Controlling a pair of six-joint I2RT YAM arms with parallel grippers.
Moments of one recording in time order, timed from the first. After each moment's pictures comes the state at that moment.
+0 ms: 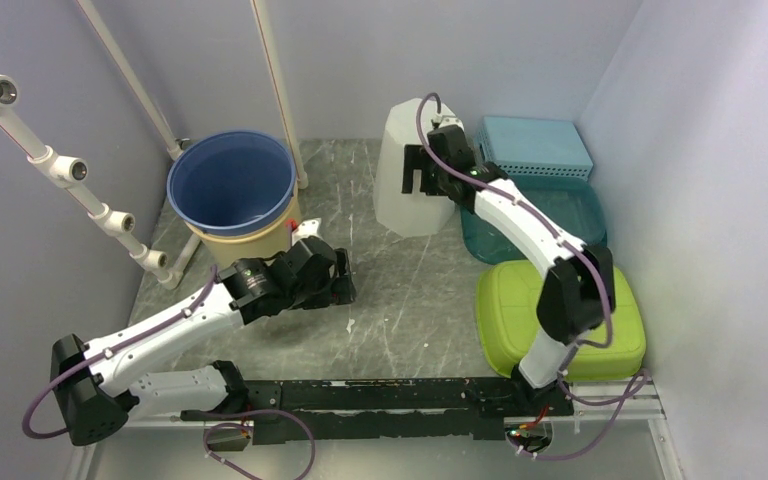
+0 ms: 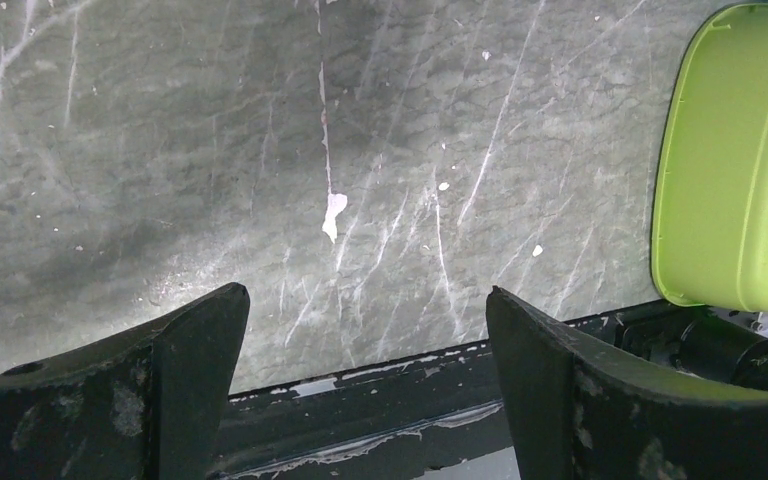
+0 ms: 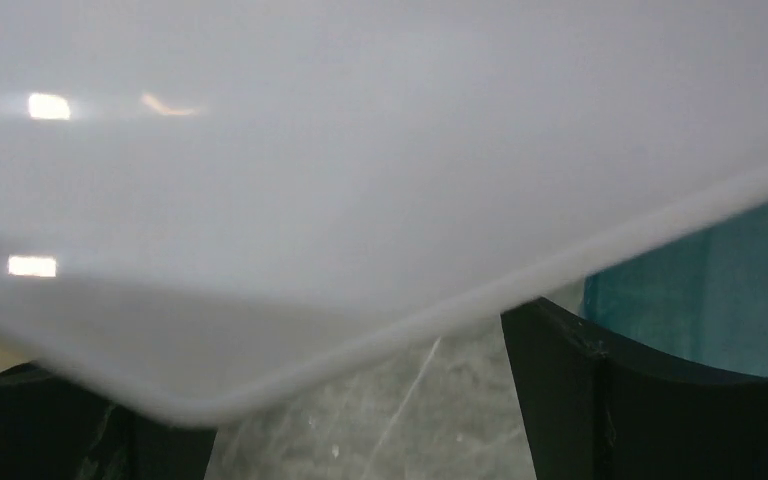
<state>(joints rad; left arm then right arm) -0.93 1.09 0.98 -0.80 -0.27 -0.93 0.49 1.66 1.47 -0.49 0.16 0.38</state>
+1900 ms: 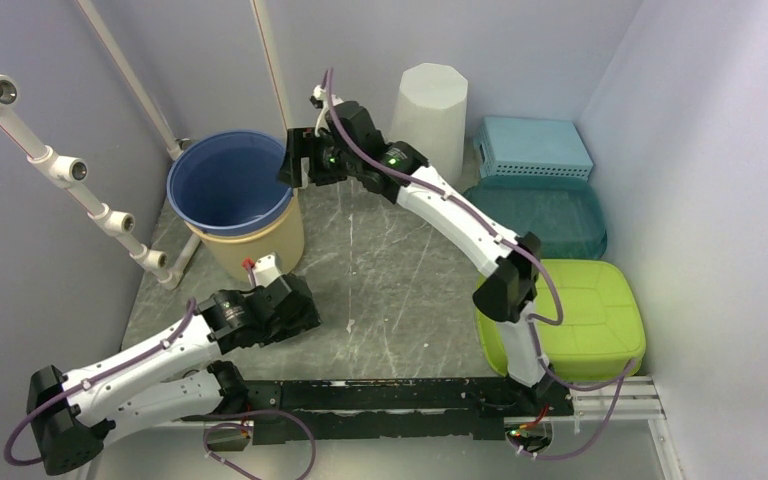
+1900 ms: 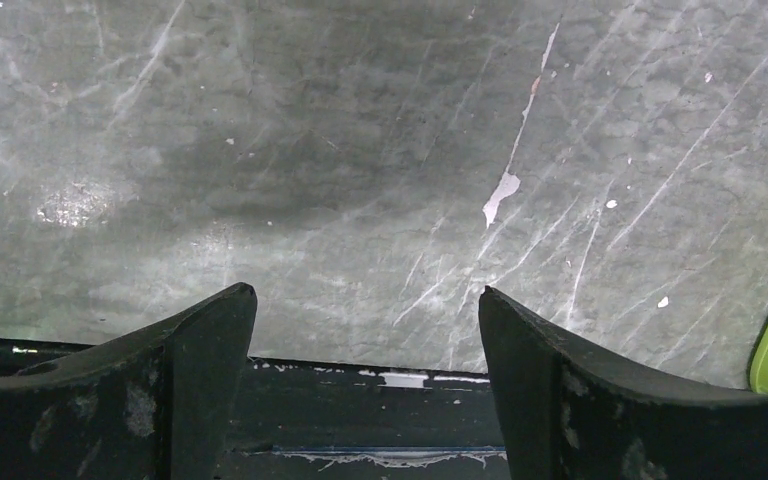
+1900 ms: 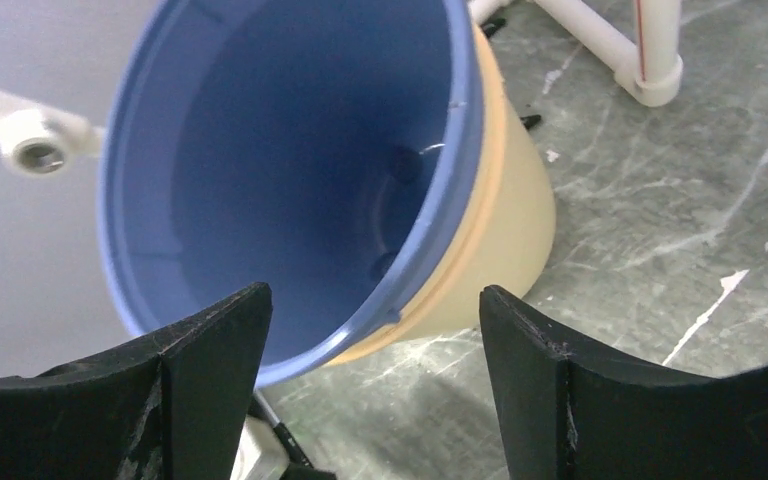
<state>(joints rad) -0.93 0.86 0.70 -0.93 -0.38 -1.21 0.83 2.04 2.22 -0.57 -0.17 0.55</state>
